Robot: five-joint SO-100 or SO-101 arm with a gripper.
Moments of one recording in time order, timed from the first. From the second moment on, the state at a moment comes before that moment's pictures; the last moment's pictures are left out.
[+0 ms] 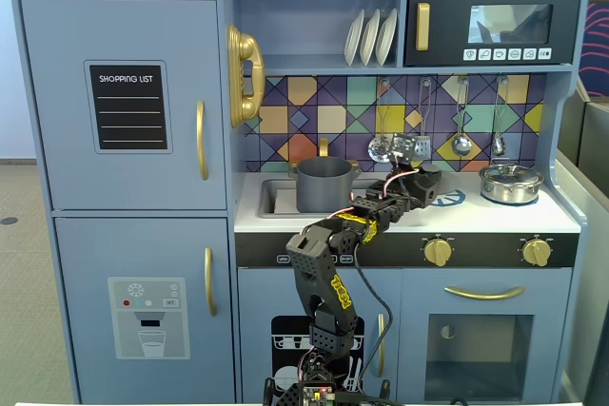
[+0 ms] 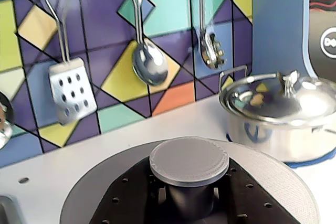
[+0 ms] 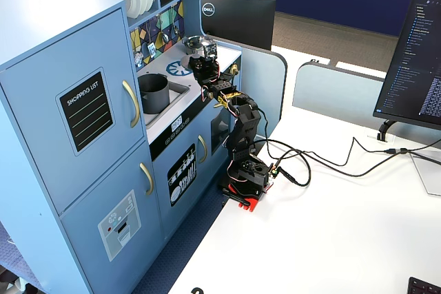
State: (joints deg) arm 34.0 111.1 116.7 -16.8 -88.8
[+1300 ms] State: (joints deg) arm 33.7 101.6 121.9 -26.1 -90.0
